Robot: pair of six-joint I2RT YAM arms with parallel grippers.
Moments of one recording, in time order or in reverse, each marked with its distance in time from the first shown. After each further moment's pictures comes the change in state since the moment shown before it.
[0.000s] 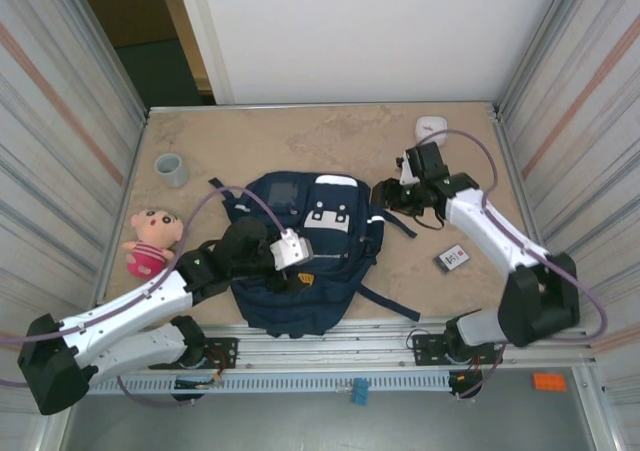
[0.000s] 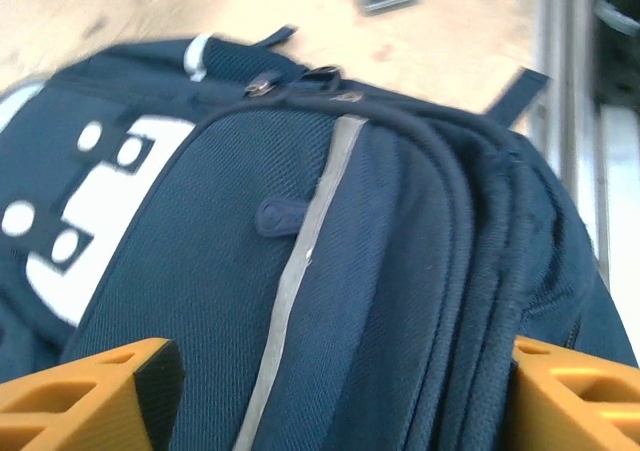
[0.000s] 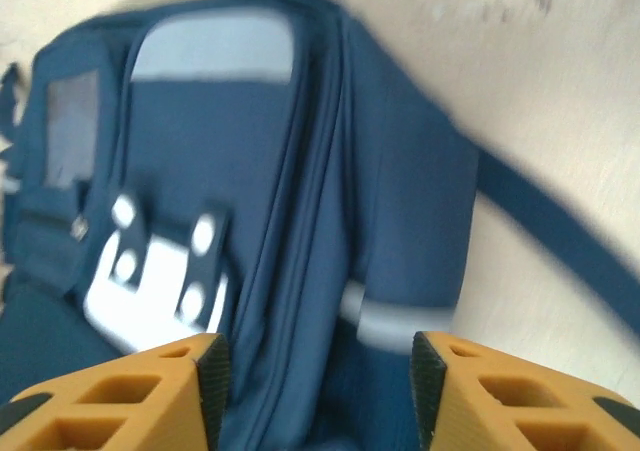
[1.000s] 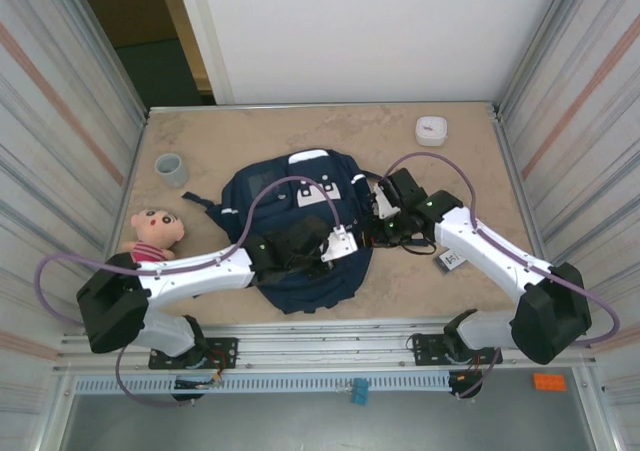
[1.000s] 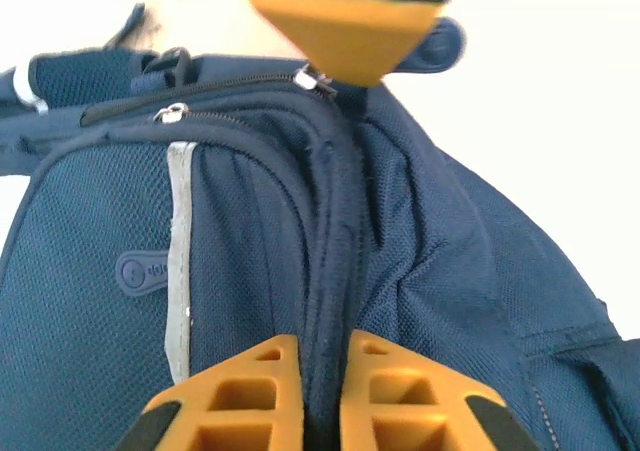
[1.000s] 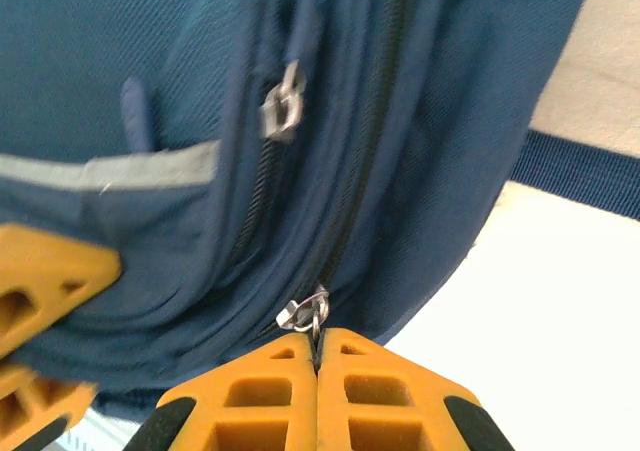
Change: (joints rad) left arm -0.194 0.437 0.199 0.129 -0.304 0.069; right arm 0.188 -0.034 -0.036 -0.164 0.016 -0.108
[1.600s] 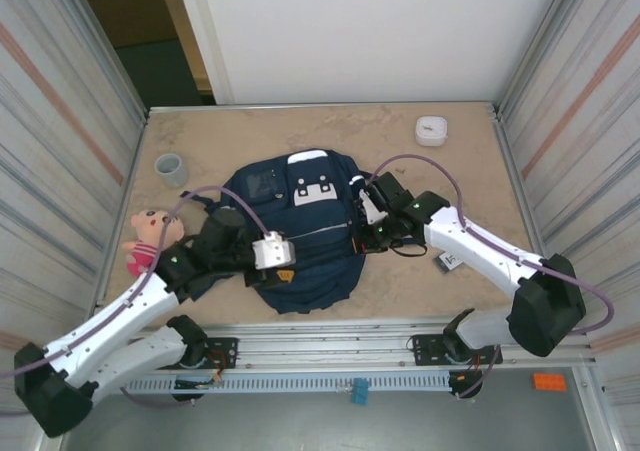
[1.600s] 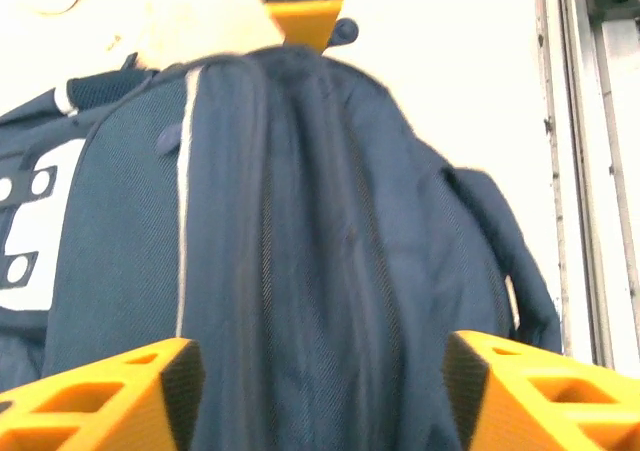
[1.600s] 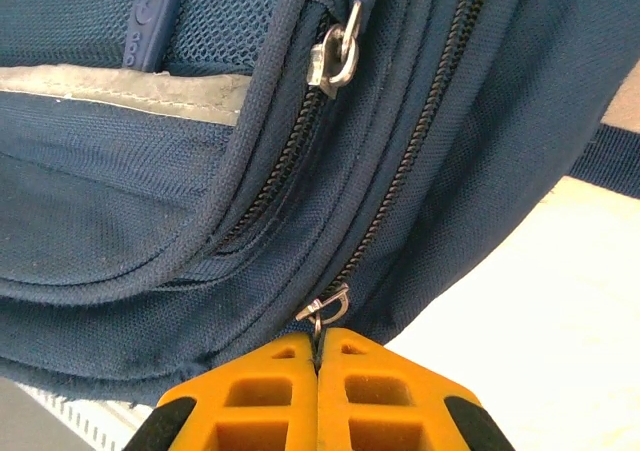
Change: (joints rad) left arm 0.264 -0.529 -0.161 -0.296 0.406 0.250; right arm 0.109 0.037 0.027 -0.008 0.008 0.000
